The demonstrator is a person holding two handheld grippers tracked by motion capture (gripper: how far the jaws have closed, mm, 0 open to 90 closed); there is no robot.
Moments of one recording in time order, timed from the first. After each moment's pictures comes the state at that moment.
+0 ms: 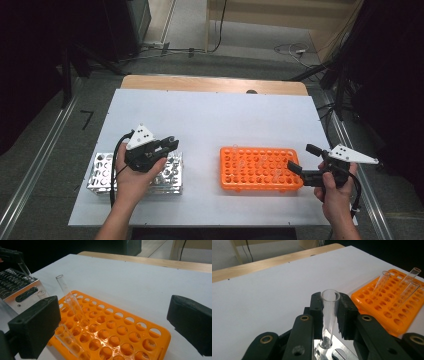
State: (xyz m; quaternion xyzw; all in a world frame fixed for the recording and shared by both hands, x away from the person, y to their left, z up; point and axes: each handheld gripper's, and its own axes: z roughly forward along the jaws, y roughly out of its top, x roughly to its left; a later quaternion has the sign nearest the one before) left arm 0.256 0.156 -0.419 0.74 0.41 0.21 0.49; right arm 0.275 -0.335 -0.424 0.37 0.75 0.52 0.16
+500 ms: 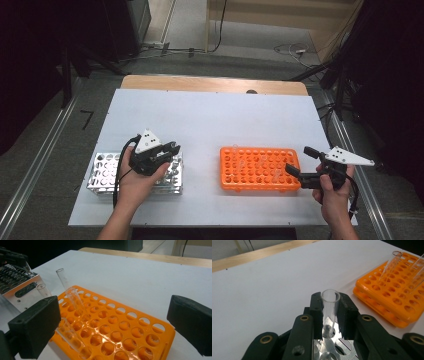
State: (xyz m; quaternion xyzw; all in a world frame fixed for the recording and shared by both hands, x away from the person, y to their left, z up) left arm 0.256 0.149 -0.433 0.76 0.42 0.21 0.45; right arm 0.273 -0.333 -0.432 0.37 0.75 0.52 0.16
